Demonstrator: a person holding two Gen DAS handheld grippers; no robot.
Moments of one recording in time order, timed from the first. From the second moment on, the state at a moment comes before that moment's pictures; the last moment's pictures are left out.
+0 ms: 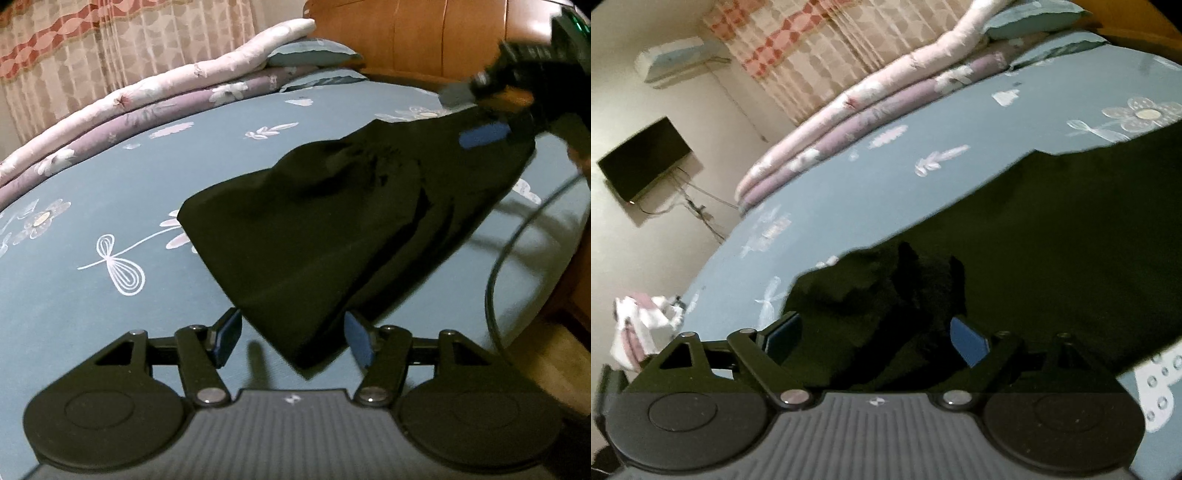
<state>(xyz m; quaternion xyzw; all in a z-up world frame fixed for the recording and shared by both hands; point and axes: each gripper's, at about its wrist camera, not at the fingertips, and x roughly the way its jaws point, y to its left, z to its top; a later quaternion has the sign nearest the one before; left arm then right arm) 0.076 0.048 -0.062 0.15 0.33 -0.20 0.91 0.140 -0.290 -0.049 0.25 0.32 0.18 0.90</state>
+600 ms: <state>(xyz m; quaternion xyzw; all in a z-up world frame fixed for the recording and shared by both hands) 0.083 0.065 -0.060 0.10 0.33 -0.20 0.92 0.217 -0.250 -0.075 0.15 0.39 0.18 0.89</state>
